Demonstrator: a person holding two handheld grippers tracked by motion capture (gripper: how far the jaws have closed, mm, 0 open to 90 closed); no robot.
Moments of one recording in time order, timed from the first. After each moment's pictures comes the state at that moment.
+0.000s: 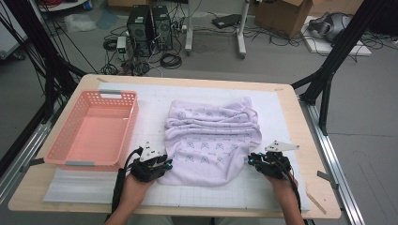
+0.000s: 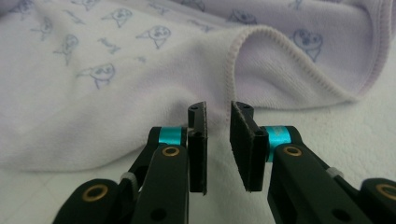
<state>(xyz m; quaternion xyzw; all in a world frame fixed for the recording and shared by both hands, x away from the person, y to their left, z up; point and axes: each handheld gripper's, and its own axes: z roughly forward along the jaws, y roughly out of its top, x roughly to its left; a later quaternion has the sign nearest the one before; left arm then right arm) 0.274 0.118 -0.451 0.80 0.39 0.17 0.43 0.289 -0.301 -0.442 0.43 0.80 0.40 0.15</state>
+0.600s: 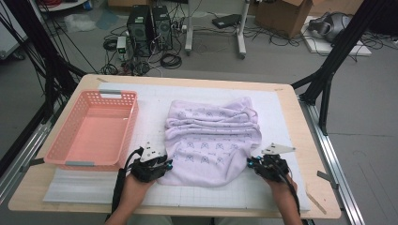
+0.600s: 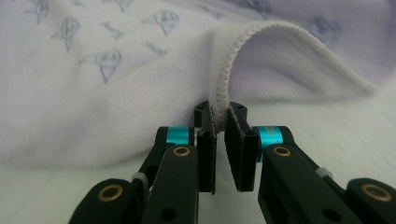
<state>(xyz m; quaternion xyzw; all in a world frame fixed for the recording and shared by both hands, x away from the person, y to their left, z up) 0.274 0.117 -0.451 0.80 0.38 0.17 0.43 0.276 -0.297 -0.437 0.43 0.81 0.36 0.16</state>
